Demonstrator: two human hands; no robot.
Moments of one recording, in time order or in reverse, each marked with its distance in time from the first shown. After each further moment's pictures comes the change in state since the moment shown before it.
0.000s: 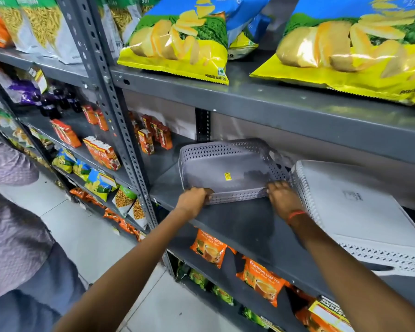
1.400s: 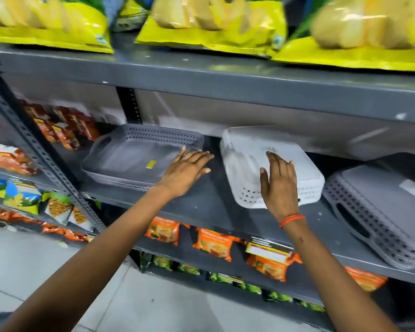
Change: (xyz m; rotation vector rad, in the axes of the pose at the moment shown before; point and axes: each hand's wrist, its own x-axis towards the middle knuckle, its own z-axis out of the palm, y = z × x) left_hand -0.008 0.147 -0.012 0.075 0.154 0.556; right_hand -0.154 0.042 -0.074 0.096 0.499 0.339
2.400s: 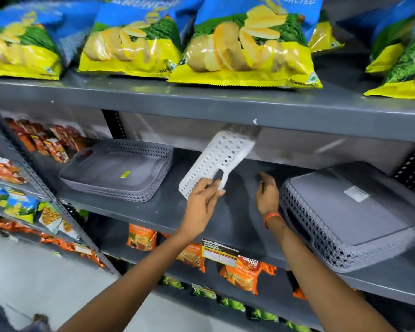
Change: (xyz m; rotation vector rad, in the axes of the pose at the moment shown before) left_hand 0.004 0.204 0.030 -0.604 0.464 -0.135; right_hand 0.007 0.129 -0.010 0.549 -0.055 0.443
